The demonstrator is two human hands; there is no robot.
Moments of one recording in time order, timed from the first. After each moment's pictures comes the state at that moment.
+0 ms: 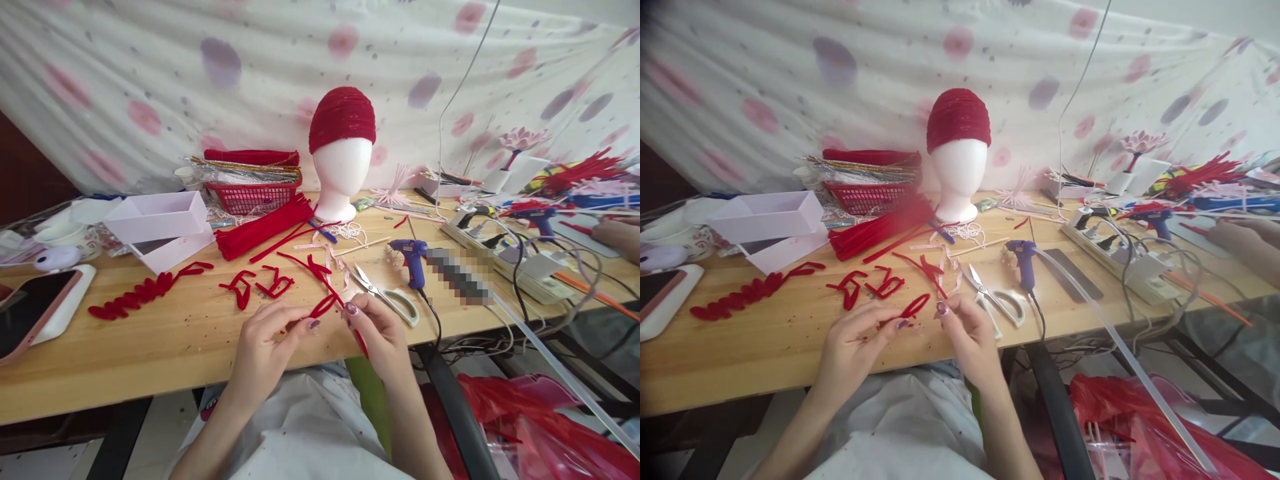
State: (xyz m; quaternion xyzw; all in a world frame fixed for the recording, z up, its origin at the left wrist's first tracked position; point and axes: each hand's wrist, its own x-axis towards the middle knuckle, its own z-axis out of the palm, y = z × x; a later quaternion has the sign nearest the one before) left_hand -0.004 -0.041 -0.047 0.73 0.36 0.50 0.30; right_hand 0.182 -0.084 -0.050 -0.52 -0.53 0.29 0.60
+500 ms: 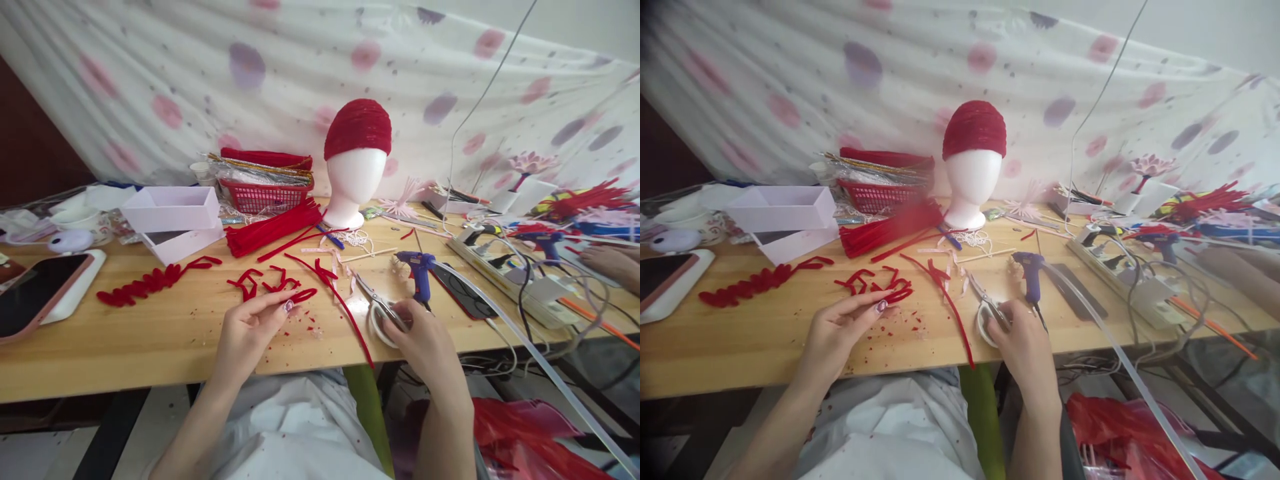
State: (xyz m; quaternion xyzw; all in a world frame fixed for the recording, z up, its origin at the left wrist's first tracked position) left_hand -0.017 -0.032 -0.049 0.48 0.42 0.54 0.55; right_hand 0.255 -0.087 -0.063 -0.78 -0.55 0.08 0.29
